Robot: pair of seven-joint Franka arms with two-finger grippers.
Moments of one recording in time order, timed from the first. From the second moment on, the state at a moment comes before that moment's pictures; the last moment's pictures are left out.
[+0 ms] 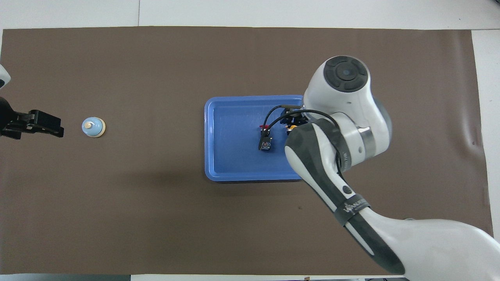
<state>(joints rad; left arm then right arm) 0.04 0.00 -0.06 -1.67 0.00 1.56 0.01 0.29 0.25 -0.02 -1.78 0.02 1.95 0.40</state>
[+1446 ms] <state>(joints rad) 0.04 0.00 -0.06 -1.67 0.00 1.56 0.01 0.15 0.20 -0.01 -2.22 0.01 2.43 0.06</state>
